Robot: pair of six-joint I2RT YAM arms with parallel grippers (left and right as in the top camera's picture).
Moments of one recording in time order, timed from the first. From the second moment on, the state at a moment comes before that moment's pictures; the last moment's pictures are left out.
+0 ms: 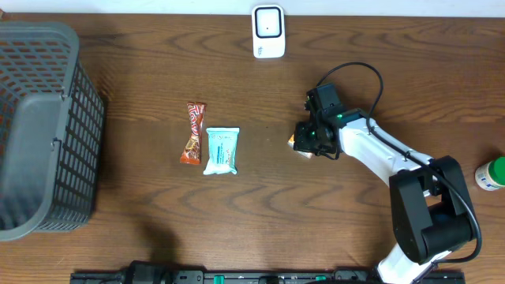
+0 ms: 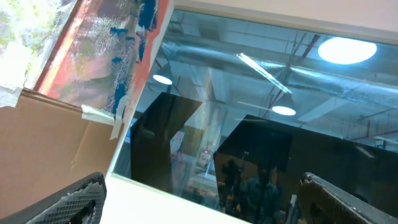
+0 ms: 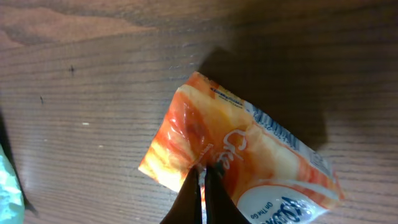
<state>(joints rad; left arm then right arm) -0.14 0.21 1.31 -0.44 -0.38 -0.10 0.37 1.83 1.09 -0.52 -0.19 0.49</state>
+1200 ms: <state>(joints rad) -0.14 0.21 1.31 -0.44 -0.38 -0.10 0.35 1.86 1.17 -0.35 0.03 0.47</state>
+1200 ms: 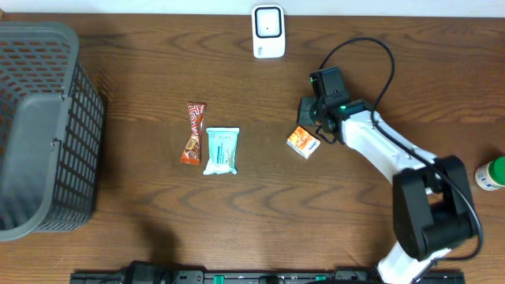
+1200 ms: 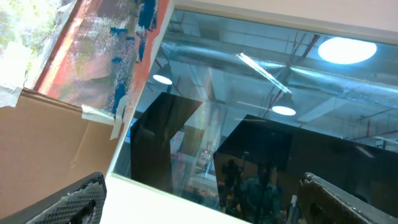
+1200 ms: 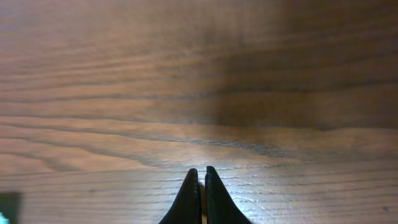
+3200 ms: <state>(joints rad) -0.14 0.21 1.31 -0.44 -0.38 -0.10 0.39 1.67 1.32 -1.09 -0.13 0.79</state>
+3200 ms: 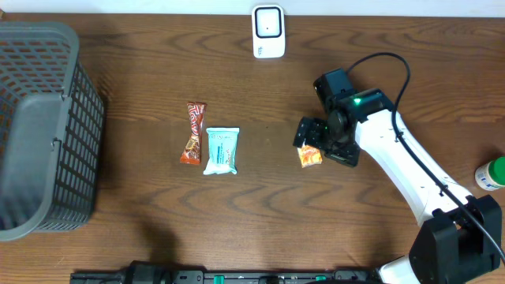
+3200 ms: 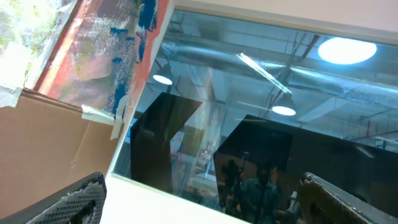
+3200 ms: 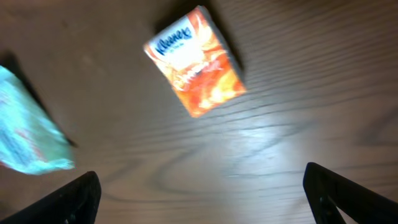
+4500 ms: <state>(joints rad) -0.14 0.21 1.31 -0.44 -0.38 -0.10 0.40 2.02 1.33 -0.86 -0.14 1.54</state>
